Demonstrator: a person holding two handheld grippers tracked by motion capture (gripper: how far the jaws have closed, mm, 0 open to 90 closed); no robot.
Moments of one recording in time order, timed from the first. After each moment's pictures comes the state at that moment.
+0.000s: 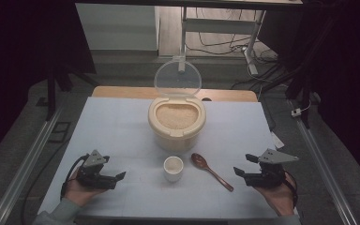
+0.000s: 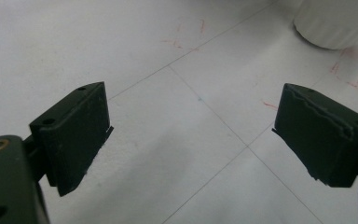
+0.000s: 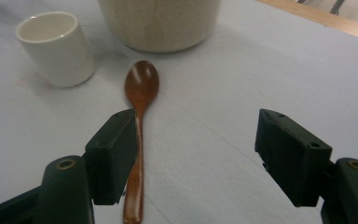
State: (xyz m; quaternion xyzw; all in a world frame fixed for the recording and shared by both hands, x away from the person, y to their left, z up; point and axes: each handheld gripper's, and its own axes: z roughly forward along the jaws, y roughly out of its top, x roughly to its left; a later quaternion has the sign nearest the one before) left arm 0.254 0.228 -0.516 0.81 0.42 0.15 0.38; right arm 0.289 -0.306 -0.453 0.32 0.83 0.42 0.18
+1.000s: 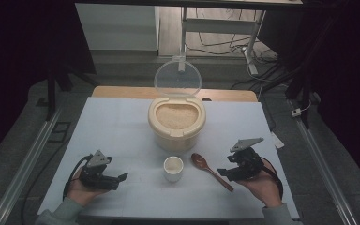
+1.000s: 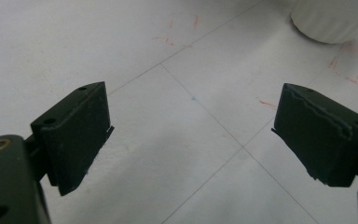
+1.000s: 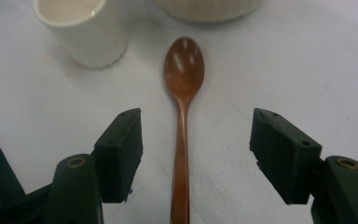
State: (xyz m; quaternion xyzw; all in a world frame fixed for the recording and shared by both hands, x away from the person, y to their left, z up) left arm 0.256 0.221 -0.518 0.82 0.41 0.15 0.37; right arm 0.312 -0.243 -0.437 0.31 0.90 0.29 0.10
